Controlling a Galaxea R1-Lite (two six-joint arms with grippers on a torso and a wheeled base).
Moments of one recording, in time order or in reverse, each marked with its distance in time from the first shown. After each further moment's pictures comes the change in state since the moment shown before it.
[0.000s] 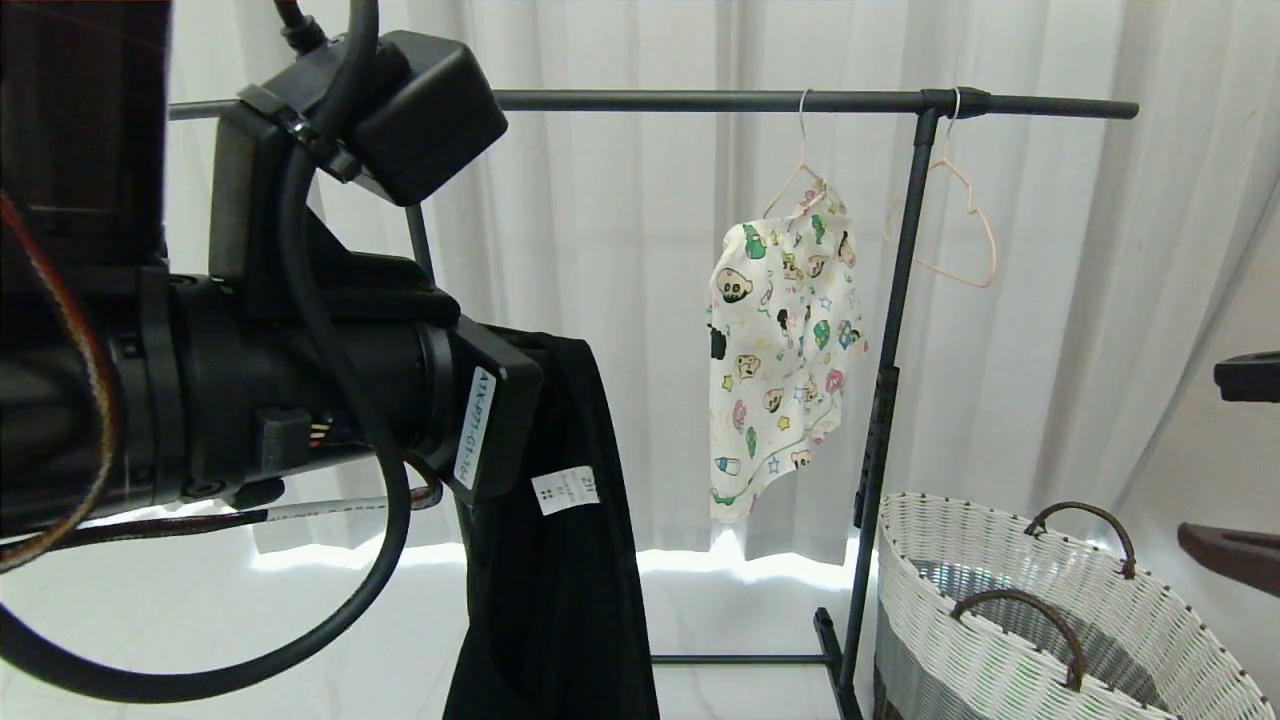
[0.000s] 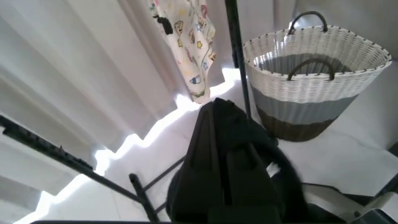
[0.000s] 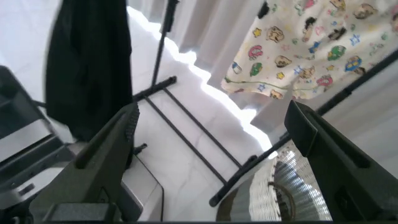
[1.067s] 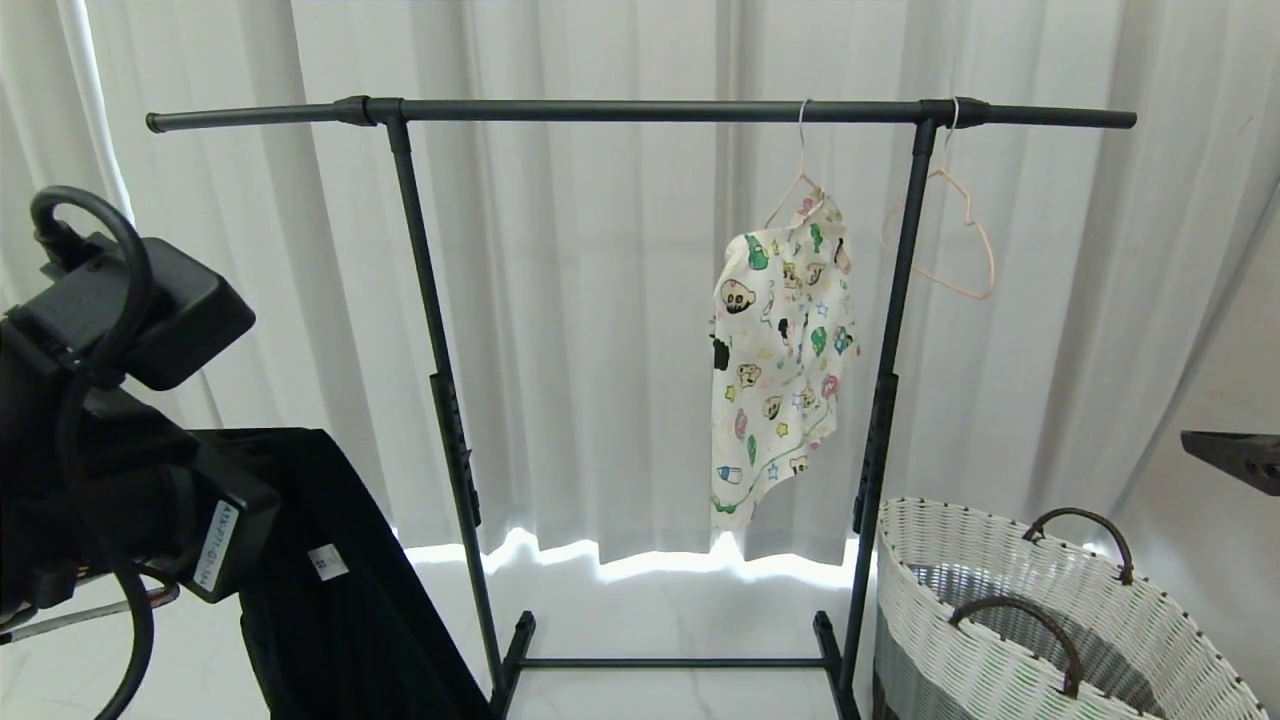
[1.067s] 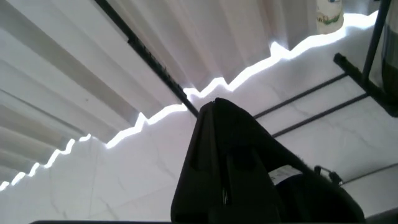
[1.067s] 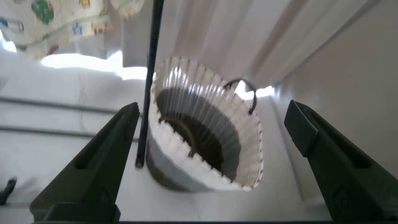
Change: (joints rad) left arm 0.320 -0.256 0.351 -0.003 0.117 0.194; right arm -0.678 0.060 0.185 -0.143 -0.133 -0.017
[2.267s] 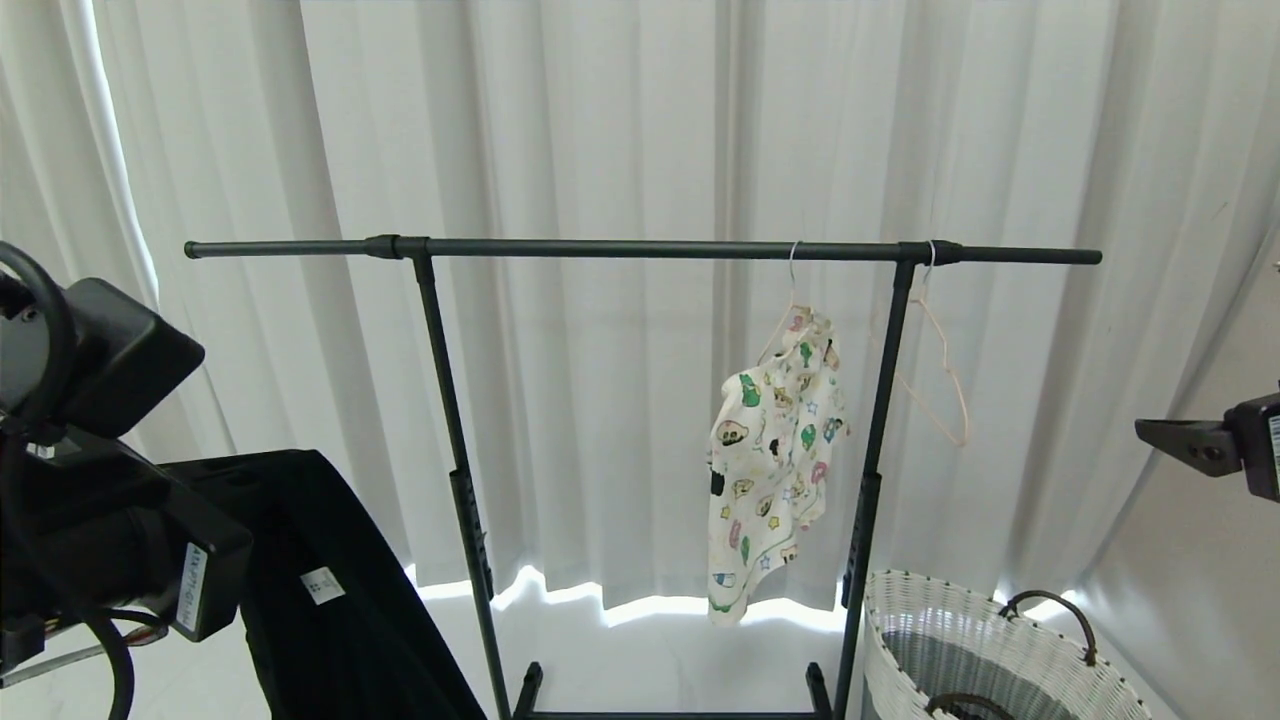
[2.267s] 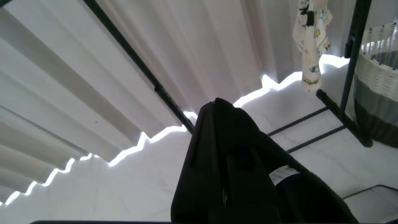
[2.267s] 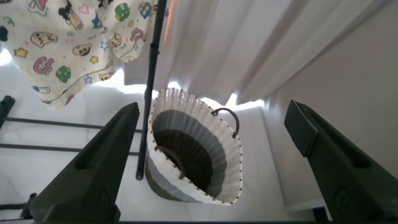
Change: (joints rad) left arm 0.053 -0.070 0.142 -0.145 -0.106 -0.001; right arm -0.002 0.080 0.011 -0.082 0.001 0.000
